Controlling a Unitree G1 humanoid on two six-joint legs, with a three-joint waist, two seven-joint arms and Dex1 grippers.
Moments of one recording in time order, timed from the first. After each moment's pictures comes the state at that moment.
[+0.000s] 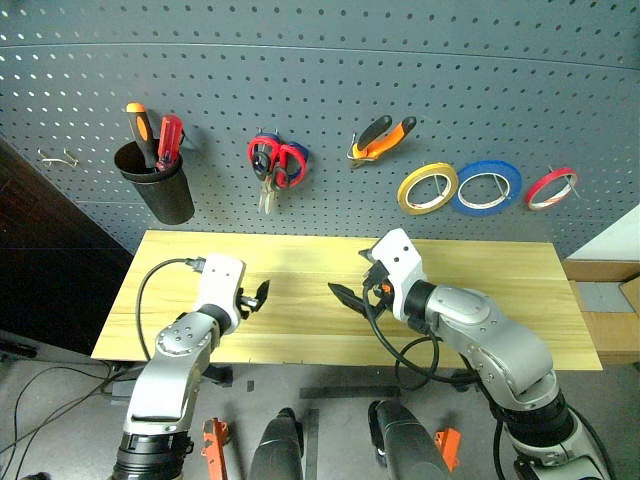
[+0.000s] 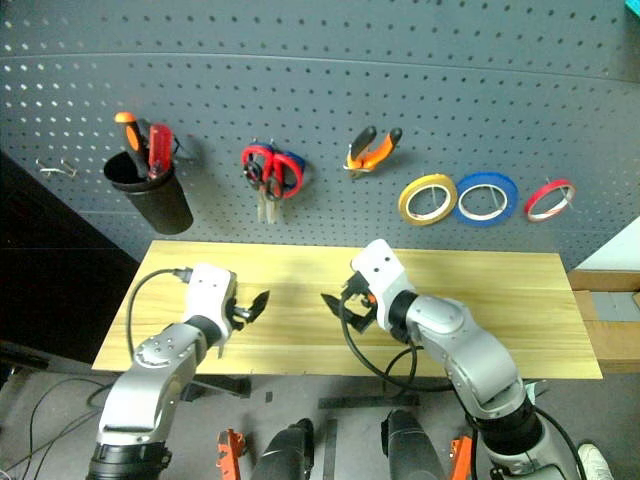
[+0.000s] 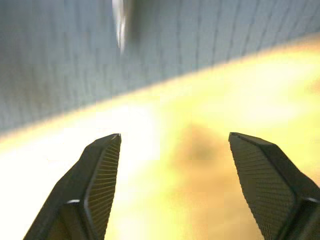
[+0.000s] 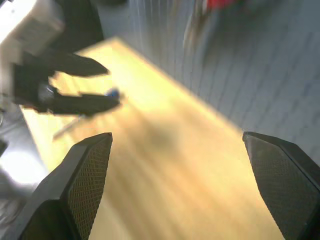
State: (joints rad) left arm -0.13 0.39 0.13 -0.29 -0.10 0.72 -0.29; right arm -0.41 -0.28 0.30 -0.55 0.28 0.99 0.37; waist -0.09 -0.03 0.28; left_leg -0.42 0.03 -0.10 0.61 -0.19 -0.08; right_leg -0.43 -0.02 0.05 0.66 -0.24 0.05
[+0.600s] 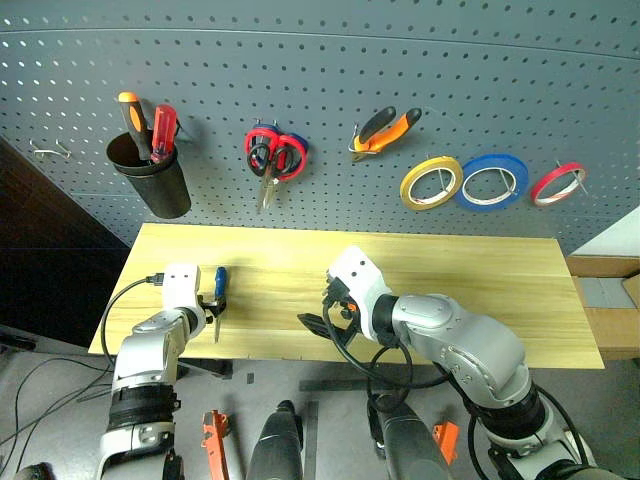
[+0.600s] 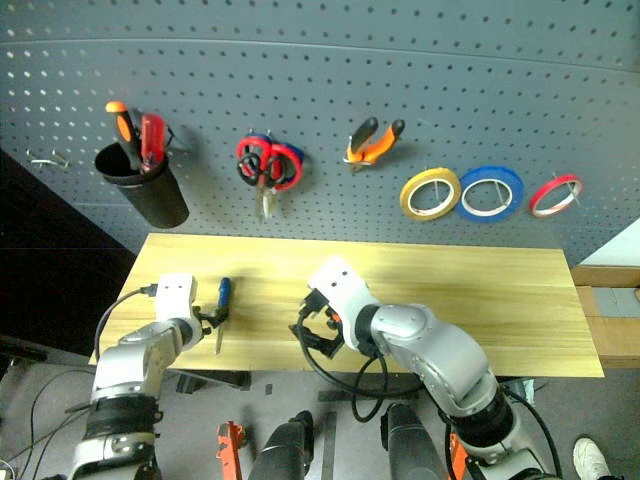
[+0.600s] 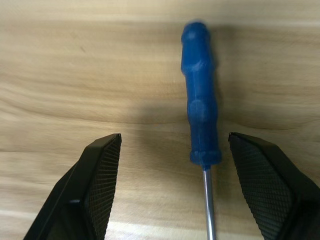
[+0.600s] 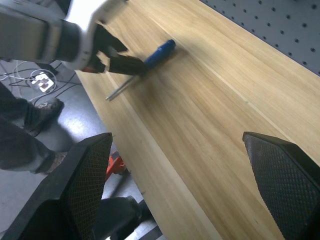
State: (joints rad) left arm -0.38 0.41 0.27 0.28 -0.12 0.76 -0.23; right arm -0.53 -0.19 0.41 -0.57 0.33 1.21 0.34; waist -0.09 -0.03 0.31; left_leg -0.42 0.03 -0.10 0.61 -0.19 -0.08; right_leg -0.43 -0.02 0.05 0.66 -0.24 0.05
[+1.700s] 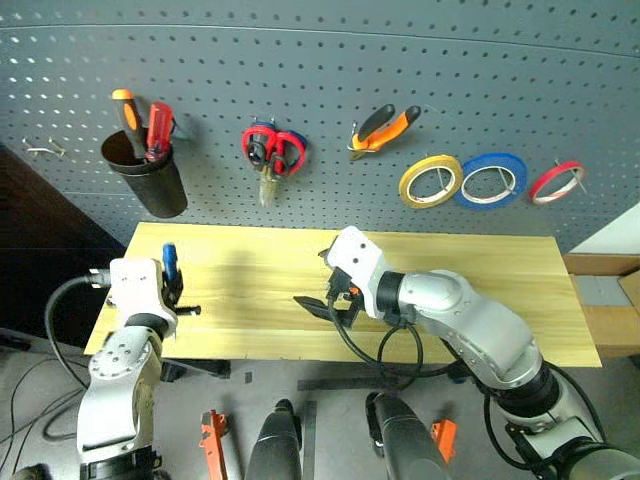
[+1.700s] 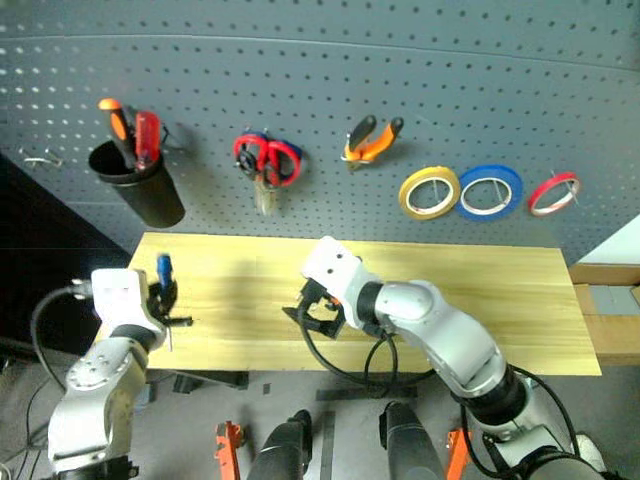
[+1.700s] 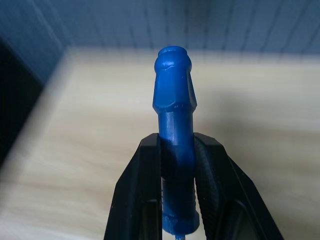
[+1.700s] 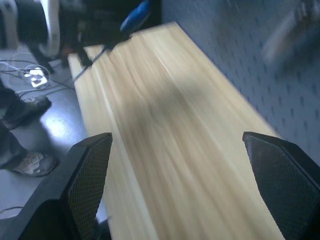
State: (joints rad) left arm -0.05 0.39 0.37 -0.40 -0.13 0.47 -0.14; right arm -0.62 -0.33 0.43 -0.53 0.30 0.89 0.51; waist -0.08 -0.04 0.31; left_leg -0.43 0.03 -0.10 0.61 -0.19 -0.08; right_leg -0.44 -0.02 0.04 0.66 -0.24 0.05
